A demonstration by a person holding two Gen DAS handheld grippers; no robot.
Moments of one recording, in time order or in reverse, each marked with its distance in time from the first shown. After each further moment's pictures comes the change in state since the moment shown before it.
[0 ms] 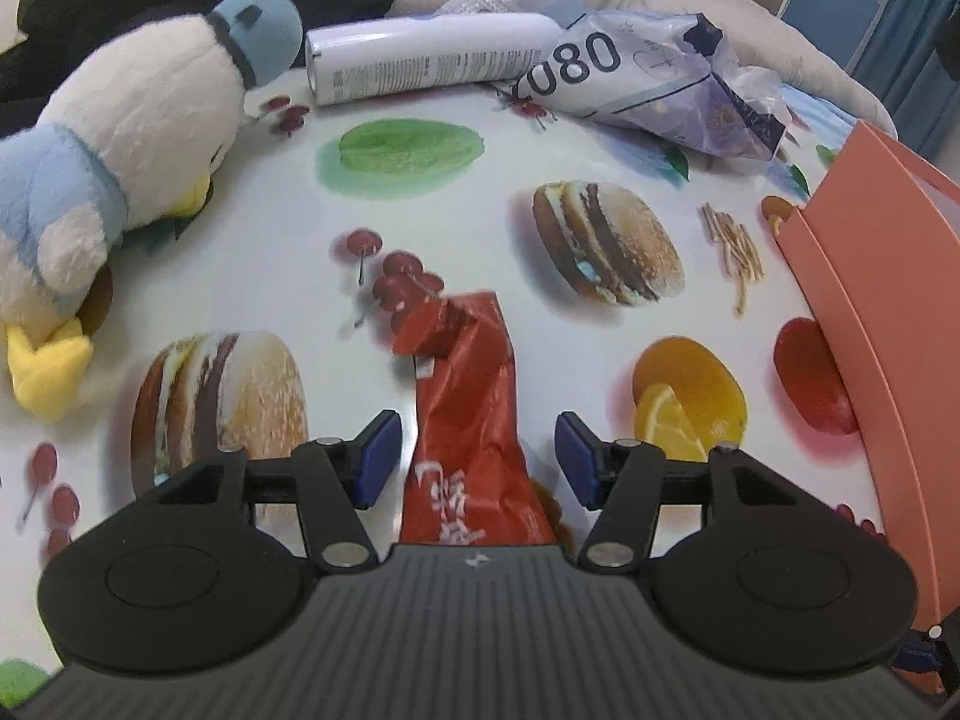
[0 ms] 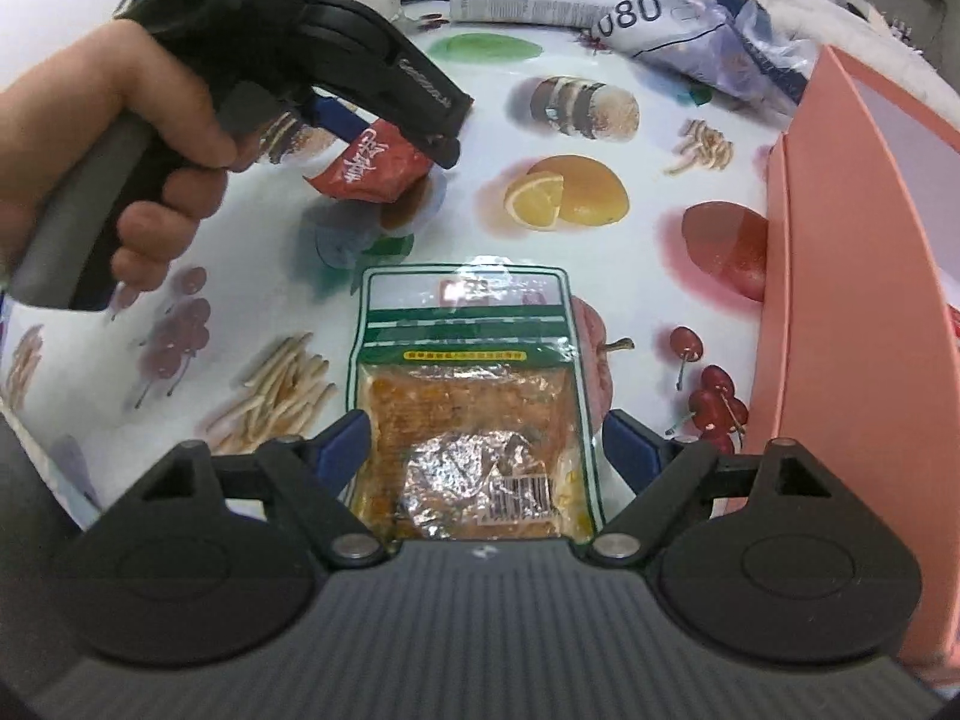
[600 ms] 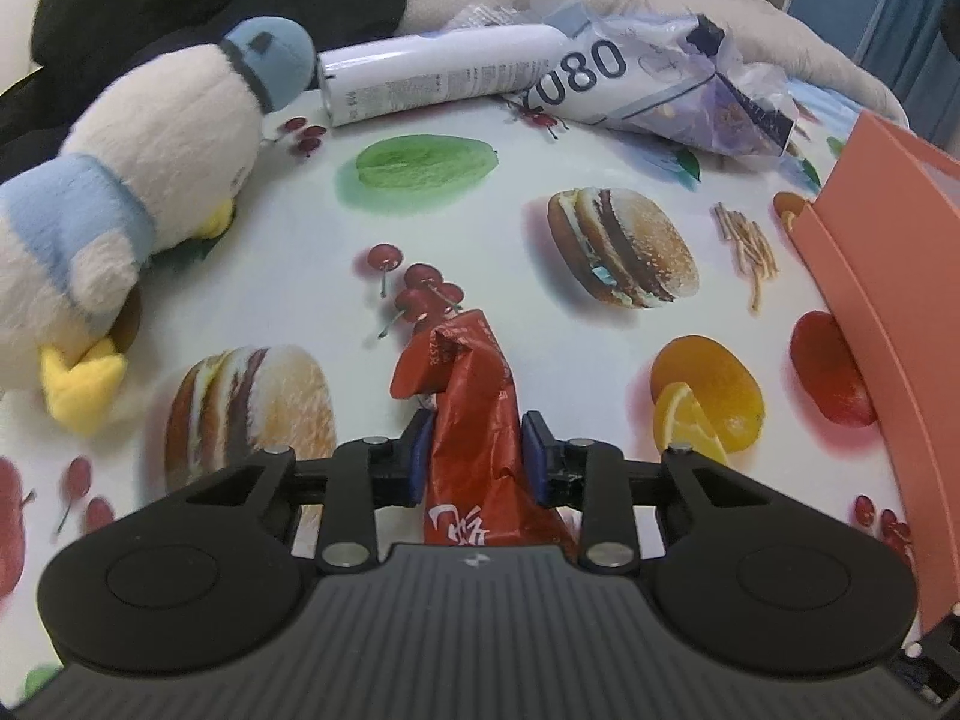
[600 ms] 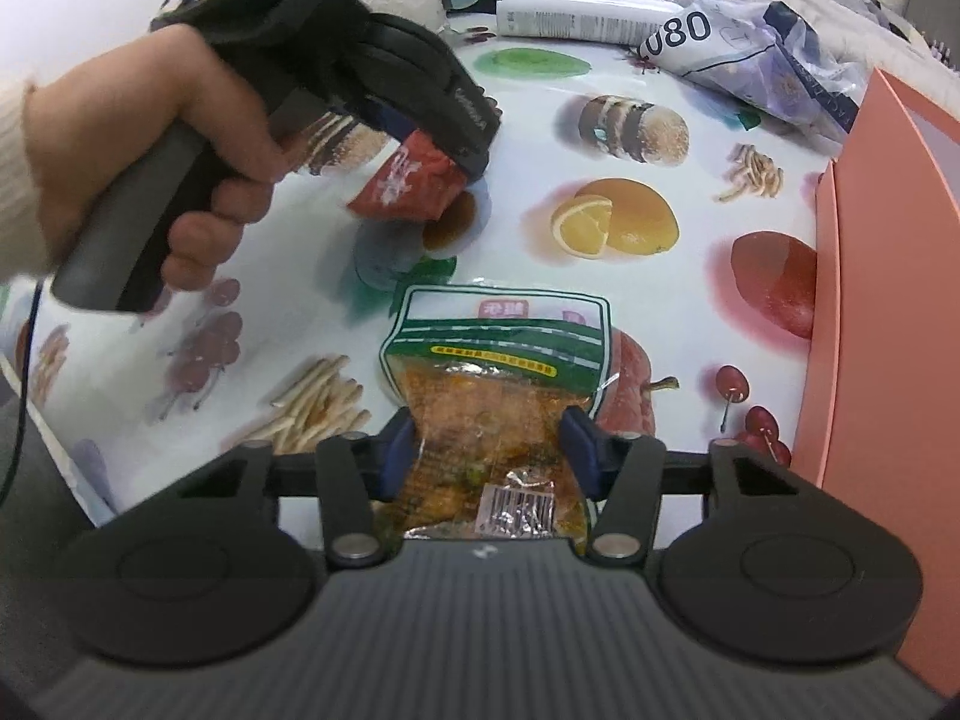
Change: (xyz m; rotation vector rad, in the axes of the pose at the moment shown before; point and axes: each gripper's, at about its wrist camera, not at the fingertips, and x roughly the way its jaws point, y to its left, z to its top) left arm -0.014 -0.003 -0.005 0.024 -0.020 0.054; right arm 0.004 0.001 0.006 -0.033 -0.033 0.080
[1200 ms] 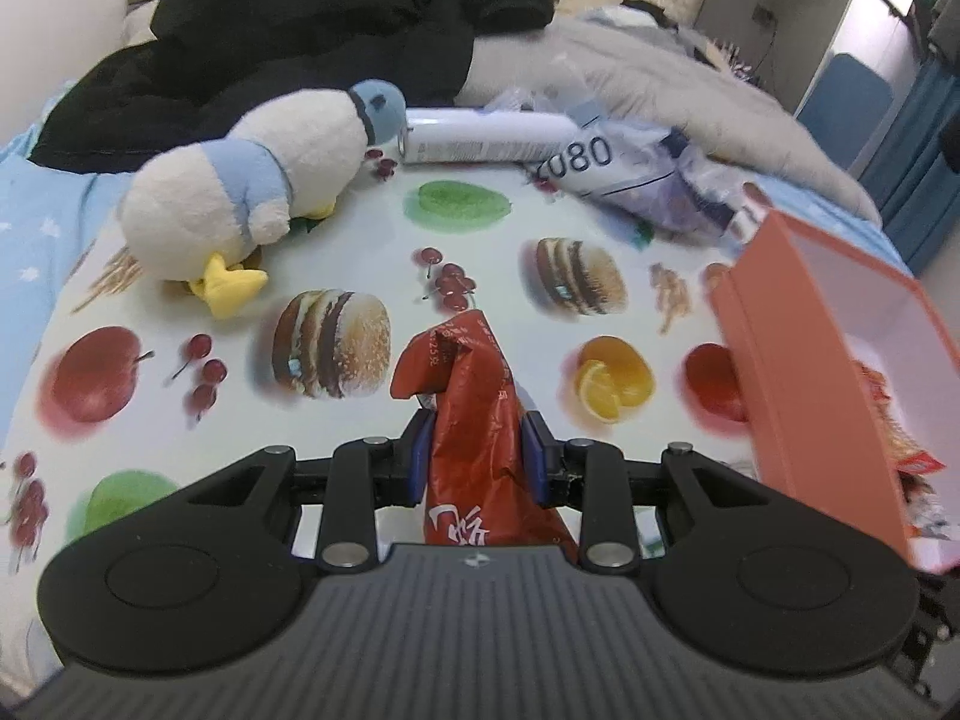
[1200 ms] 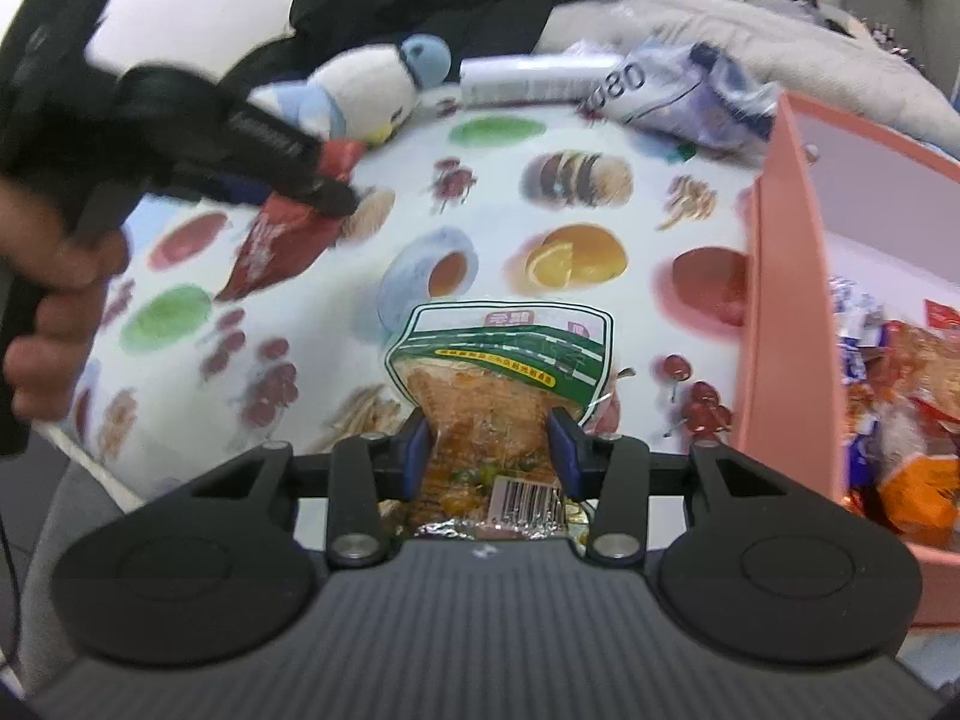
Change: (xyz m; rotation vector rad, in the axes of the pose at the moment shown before) left arm -0.150 0.000 -0.049 -0.176 -0.094 -0.023; right arm -0.073 0.003 -0.012 0.123 -0.116 -0.021
